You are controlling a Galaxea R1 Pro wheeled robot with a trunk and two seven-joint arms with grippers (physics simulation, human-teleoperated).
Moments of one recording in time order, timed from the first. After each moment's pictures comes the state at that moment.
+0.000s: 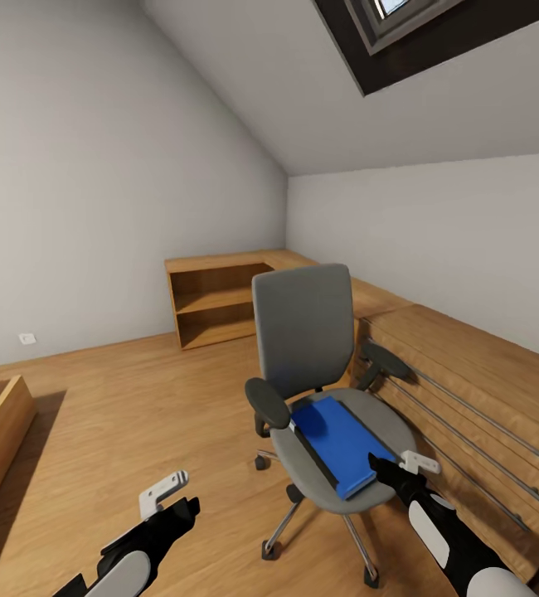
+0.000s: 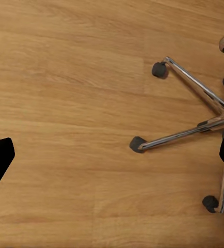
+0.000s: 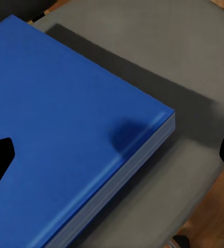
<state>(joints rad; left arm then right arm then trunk) -0.24 0.34 -0.74 -1.60 1.30 0.15 1.06 -0.52 -0.14 0.08 -0.56 -0.50 0.00 0.00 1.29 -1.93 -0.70</state>
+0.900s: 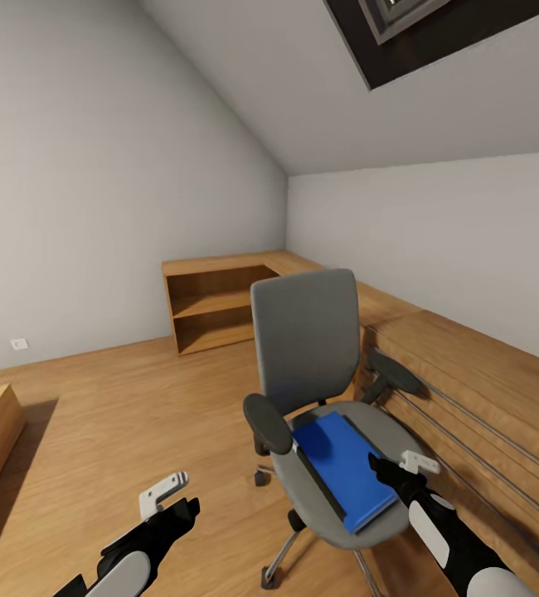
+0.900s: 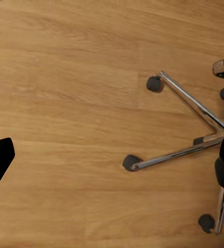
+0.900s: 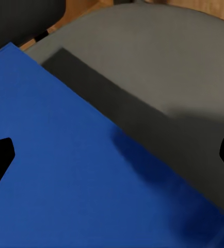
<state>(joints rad) -0.24 0.34 -0.74 -1.60 1.30 0.15 1.06 -0.52 -0.14 0.09 -0.56 -0.50 0.00 0.00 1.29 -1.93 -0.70</state>
